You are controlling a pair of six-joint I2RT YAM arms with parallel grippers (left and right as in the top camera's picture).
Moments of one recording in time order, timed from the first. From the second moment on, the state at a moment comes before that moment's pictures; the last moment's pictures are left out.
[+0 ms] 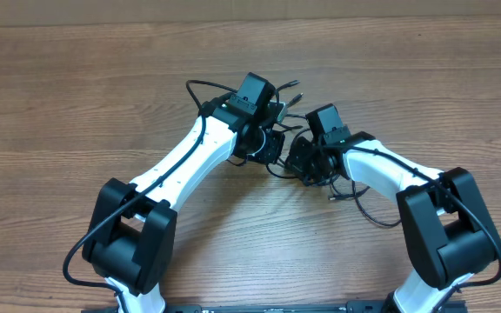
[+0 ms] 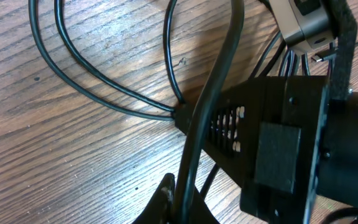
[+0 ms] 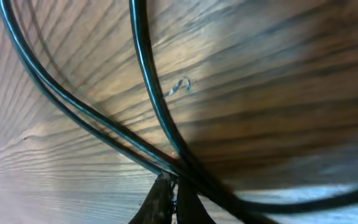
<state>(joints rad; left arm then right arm) -0.53 1.89 1.43 -0.79 0.32 -0.23 0.39 1.85 1.00 -0.35 -0.34 0.96</state>
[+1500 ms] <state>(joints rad) 0.02 1.91 2.44 -1.14 0.33 -0.47 0.40 1.84 0.98 -0.33 -0.22 0.96</state>
